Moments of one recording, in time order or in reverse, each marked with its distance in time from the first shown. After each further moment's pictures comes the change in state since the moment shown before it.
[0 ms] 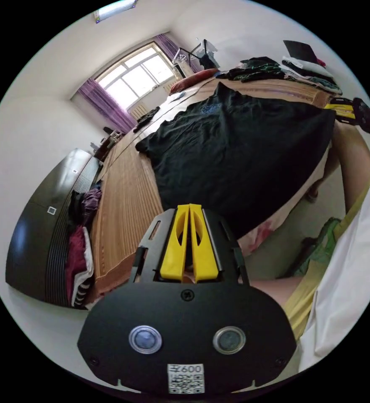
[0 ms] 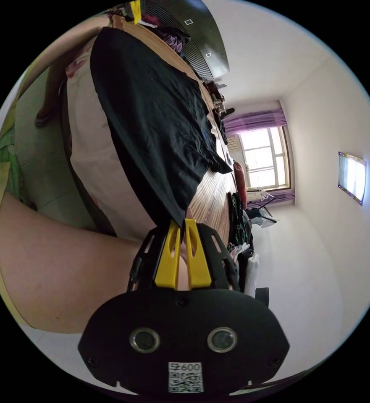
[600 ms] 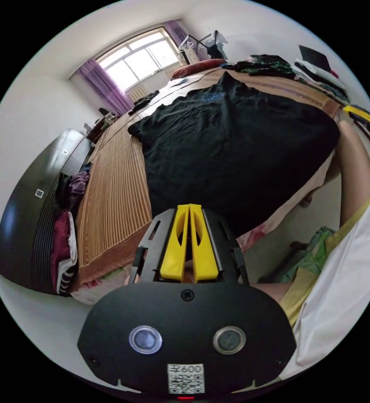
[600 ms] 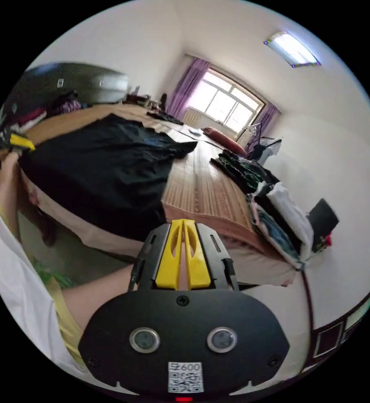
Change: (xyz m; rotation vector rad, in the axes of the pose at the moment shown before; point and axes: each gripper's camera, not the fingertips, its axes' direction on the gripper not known) left arm -0.012 -0.006 -0.032 -0.079 0.068 -0.122; right arm 0.237 0.060 -0.035 0.045 -0.281 0.805
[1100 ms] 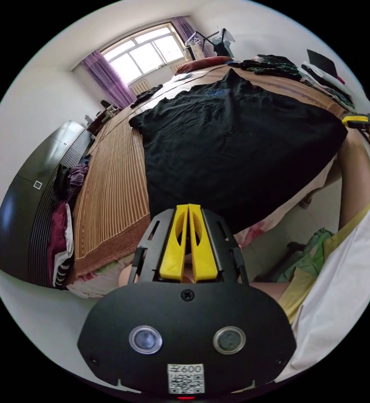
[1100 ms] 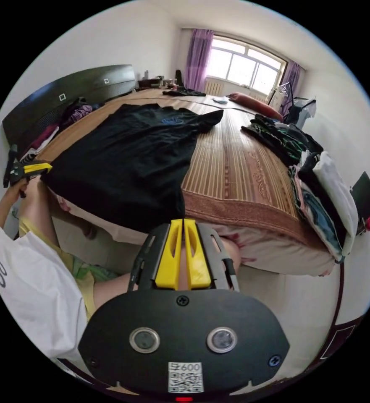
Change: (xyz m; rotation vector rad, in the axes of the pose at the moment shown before) left arm 0.010 -0.006 -0.054 -0.037 -0.003 -0.003; right arm 0.121 -0.068 0.035 -0.217 -0.278 0.080
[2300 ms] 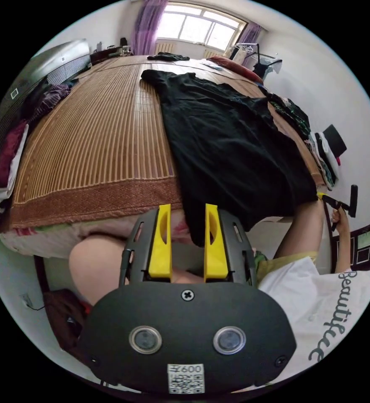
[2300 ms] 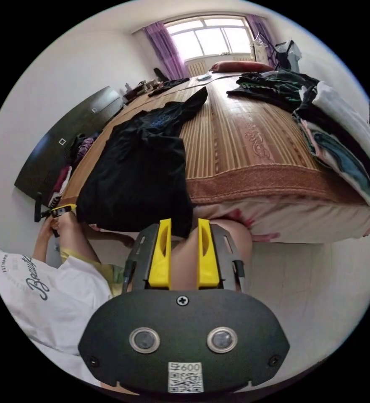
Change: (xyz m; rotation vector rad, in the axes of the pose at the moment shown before) left arm -0.120 -0.044 -0.143 -0.145 0.465 -0.390; right arm 0.158 0.033 0.112 -0.088 -0.233 0.281
